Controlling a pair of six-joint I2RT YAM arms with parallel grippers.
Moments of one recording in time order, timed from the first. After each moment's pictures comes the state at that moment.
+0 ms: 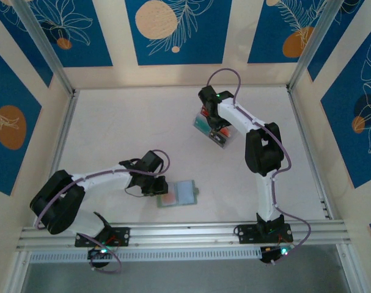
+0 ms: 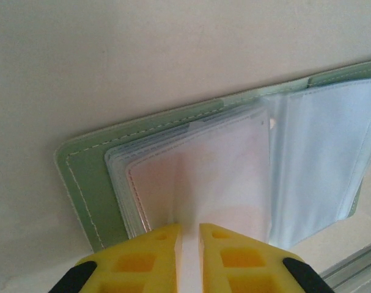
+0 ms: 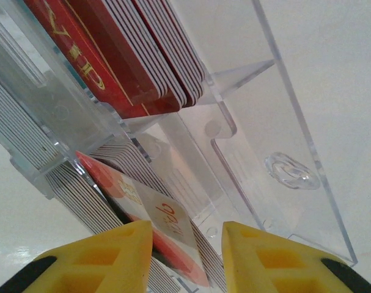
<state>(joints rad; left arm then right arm) -0.75 1.43 0.68 -0.47 0.32 -0.79 0.42 2.14 1.85 -1.10 0.42 0.12</state>
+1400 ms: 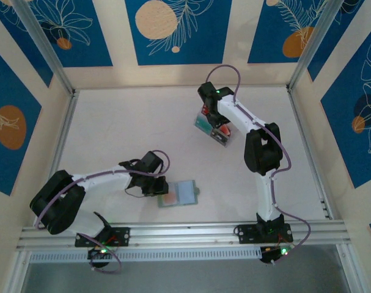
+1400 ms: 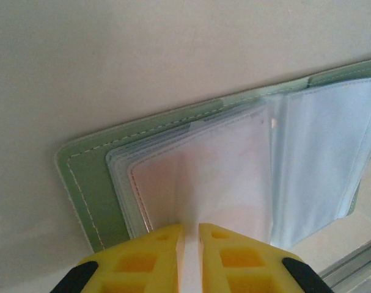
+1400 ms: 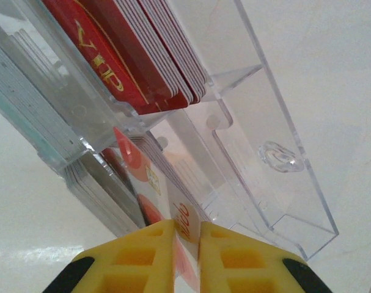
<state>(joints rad) -0.75 1.43 0.66 -0.44 0.33 -0.79 0.43 2.15 1.94 -1.17 0.43 0.09</state>
